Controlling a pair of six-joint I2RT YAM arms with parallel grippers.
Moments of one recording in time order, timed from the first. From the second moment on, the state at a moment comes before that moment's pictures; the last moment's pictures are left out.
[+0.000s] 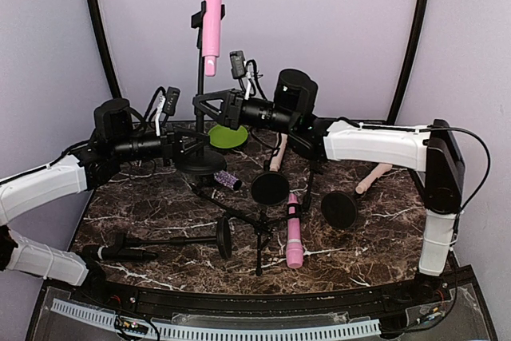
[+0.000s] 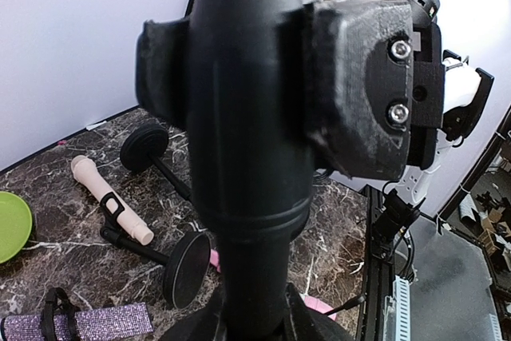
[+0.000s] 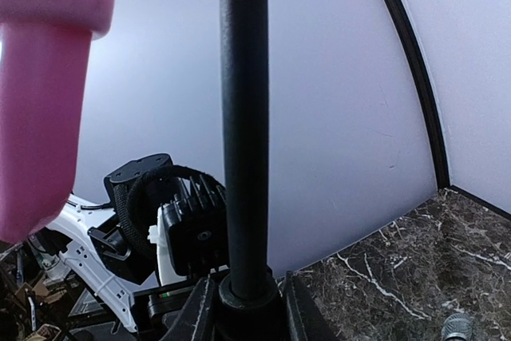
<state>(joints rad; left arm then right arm) -0.53 1.17 0.85 0.18 0.69 -0.23 0.94 1.93 1.60 0.54 -0.49 0.50</state>
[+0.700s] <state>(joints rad) -0.55 1.16 0.84 0.13 0.50 -0.19 1.01 1.90 1.59 0.41 -0.16 0.46</state>
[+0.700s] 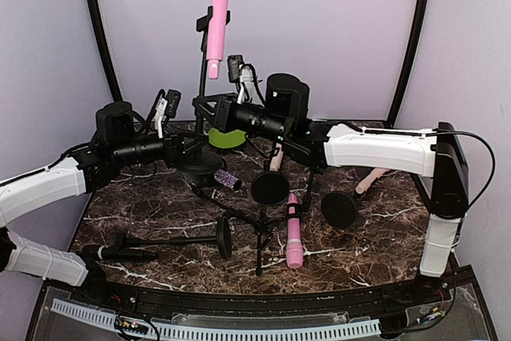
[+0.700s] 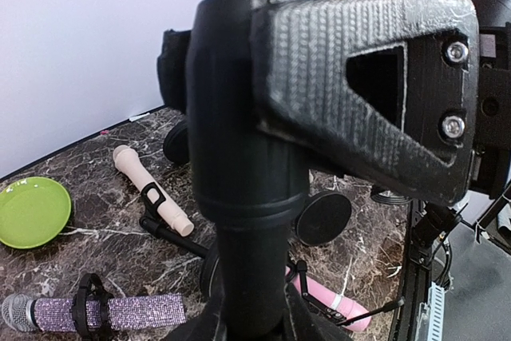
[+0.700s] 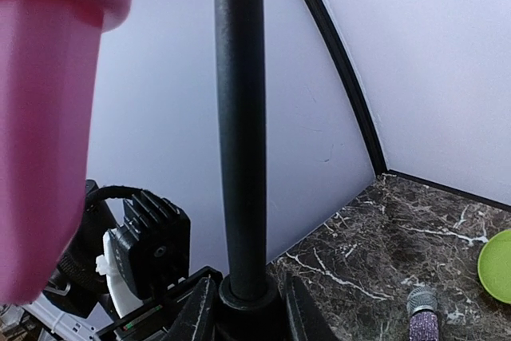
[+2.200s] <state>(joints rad) -0.55 1.03 0.78 0.18 0.35 -0.18 0.90 1.78 1.39 0.47 -0.37 0.48</state>
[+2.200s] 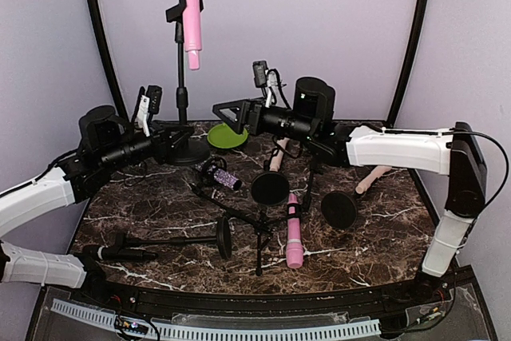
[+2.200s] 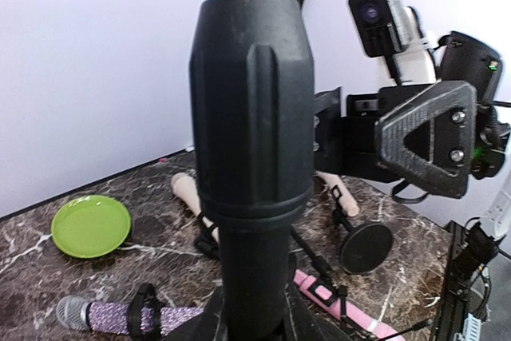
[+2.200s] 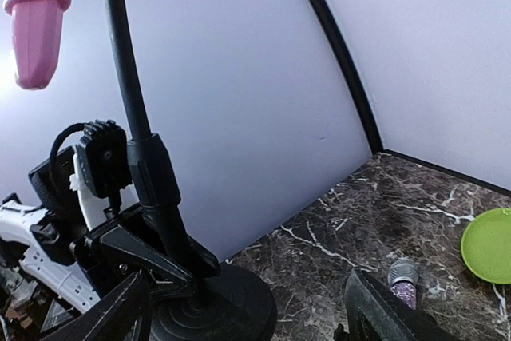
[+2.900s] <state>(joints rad) -0.55 1.07 0.78 0.09 0.18 -0.18 1.03 1.92 1.68 0.26 -0.07 0.50</state>
